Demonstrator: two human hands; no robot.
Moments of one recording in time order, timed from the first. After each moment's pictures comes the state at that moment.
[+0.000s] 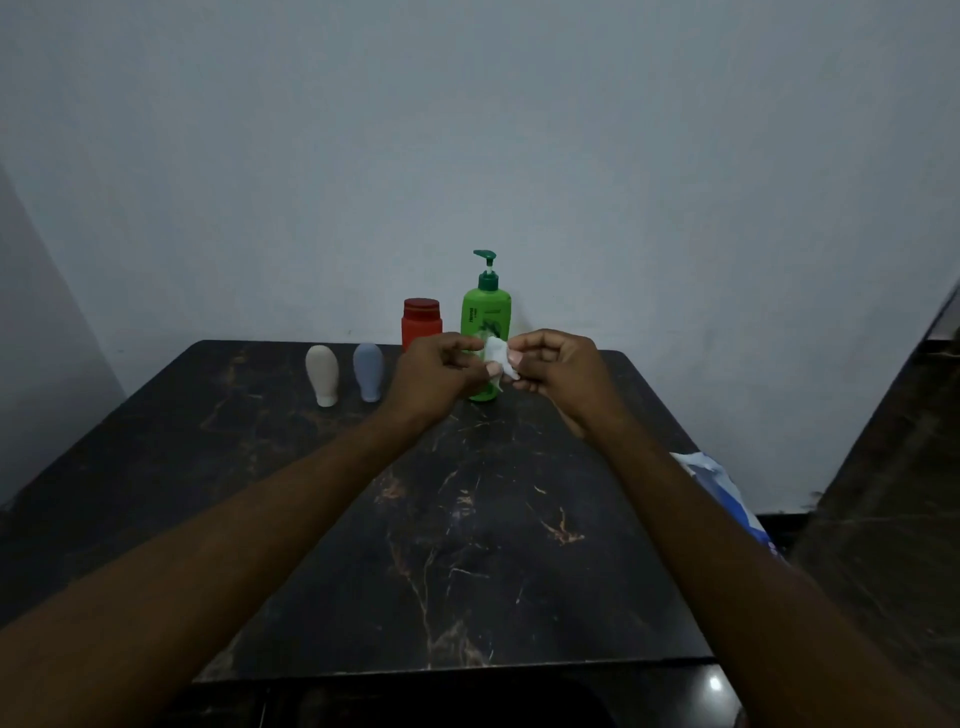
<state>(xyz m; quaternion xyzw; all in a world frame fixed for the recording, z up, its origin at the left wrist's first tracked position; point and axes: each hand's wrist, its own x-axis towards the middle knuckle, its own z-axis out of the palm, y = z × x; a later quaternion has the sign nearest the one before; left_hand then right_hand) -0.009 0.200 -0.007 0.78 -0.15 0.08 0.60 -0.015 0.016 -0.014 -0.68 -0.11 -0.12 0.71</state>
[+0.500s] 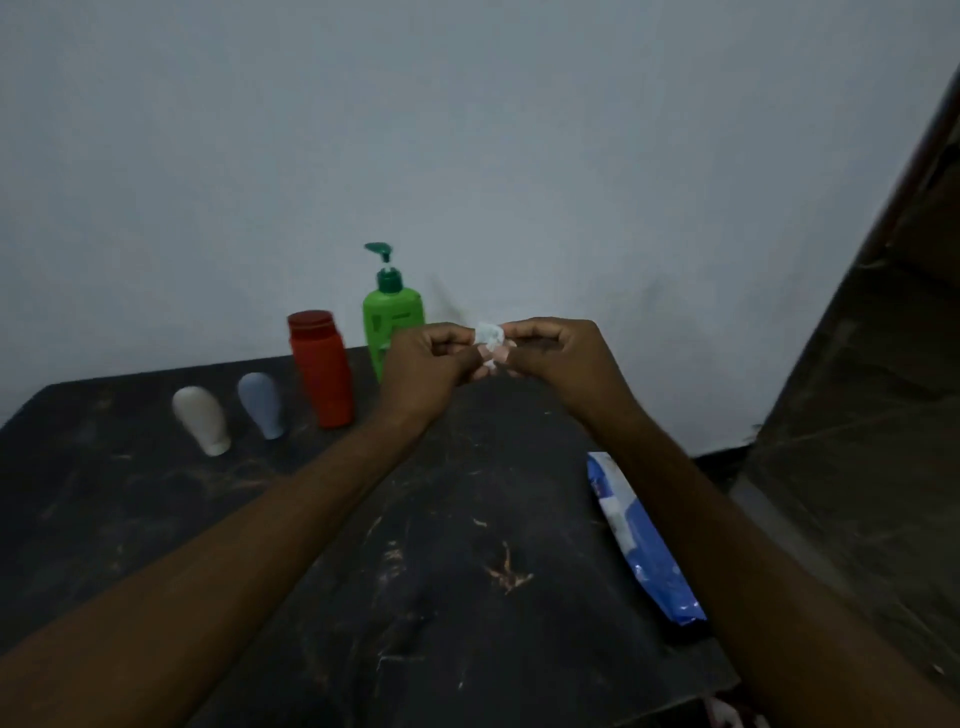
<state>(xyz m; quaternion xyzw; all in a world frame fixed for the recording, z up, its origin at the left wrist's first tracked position) 0.051 0.095 0.002 0.72 -0.17 0.01 0.68 0.001 -0.069 0.005 -0.74 -0.05 -0.19 0.65</state>
